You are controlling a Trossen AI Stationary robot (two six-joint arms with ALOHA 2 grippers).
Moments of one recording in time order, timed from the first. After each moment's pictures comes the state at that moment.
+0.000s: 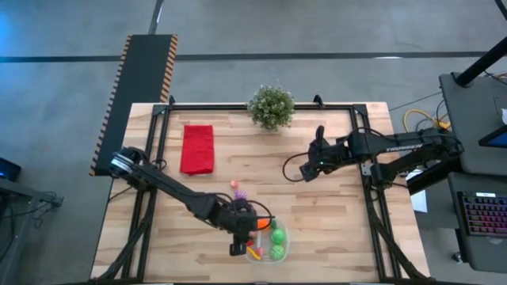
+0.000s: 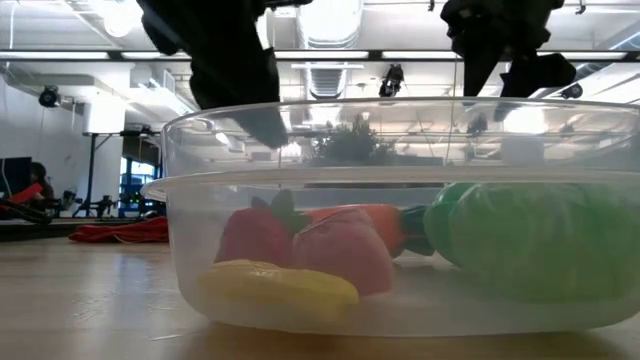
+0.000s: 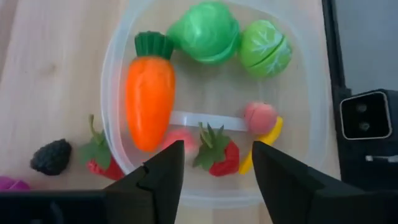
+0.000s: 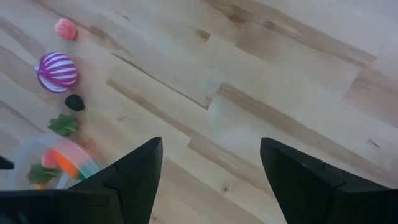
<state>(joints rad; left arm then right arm) -0.45 1.81 1.30 -0.40 -0.06 -0.52 0.06 1.25 1.07 -1.00 0.12 1.12</state>
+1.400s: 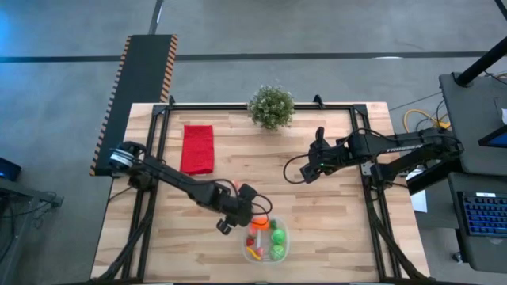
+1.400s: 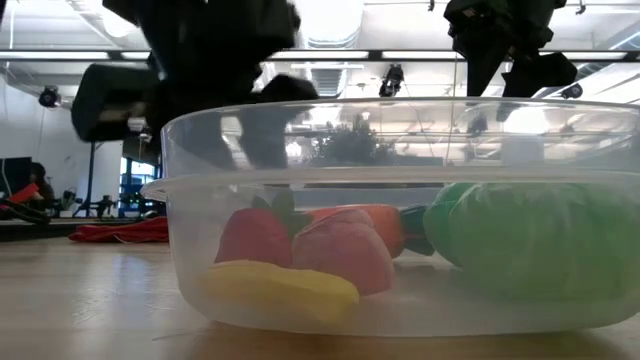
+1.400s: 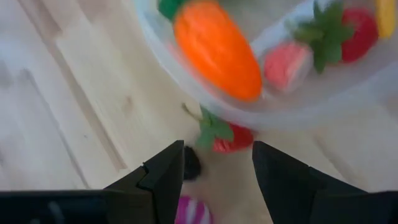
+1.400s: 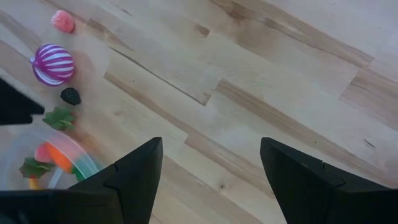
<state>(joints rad) -0.34 1.77 1.14 -0.37 -0.11 0.38 0.08 1.25 1.07 -1.02 0.13 1.11</state>
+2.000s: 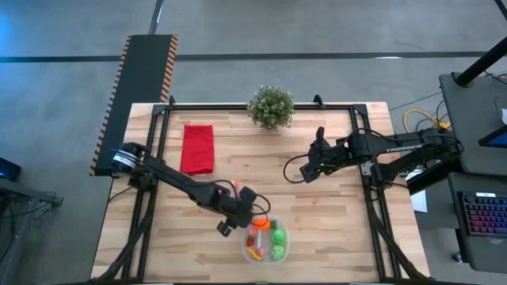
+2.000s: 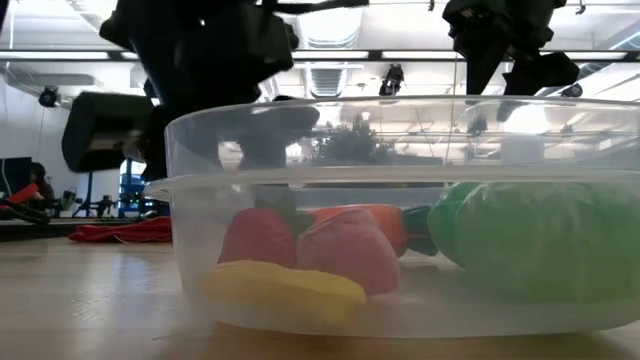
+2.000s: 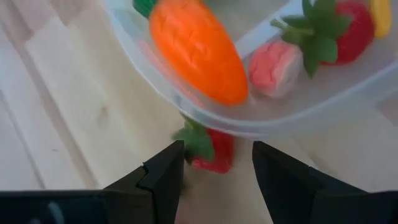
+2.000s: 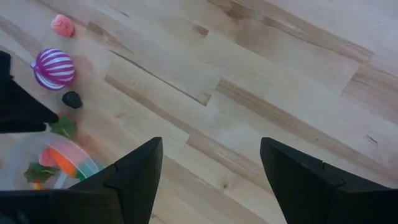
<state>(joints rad) -0.33 1.80 1.07 -0.23 -0.06 0.38 0.08 1.25 1.07 -1.02 0.13 1.14</state>
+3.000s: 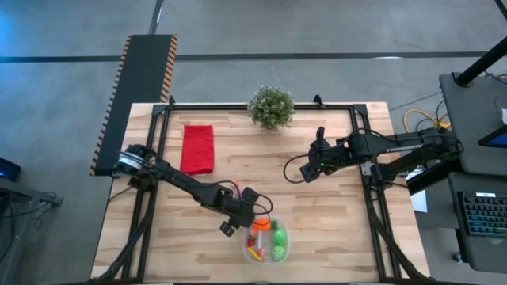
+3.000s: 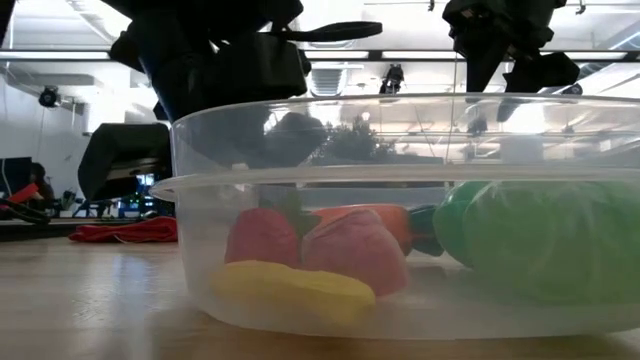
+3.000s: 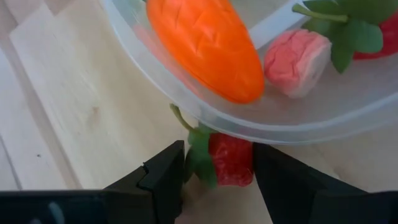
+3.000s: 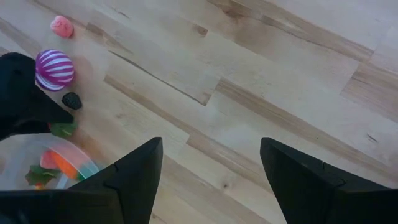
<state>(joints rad) -0.32 1.86 1.07 -0.16 -0.05 0.37 0.08 1.25 1.07 -1.02 0.13 1.14</state>
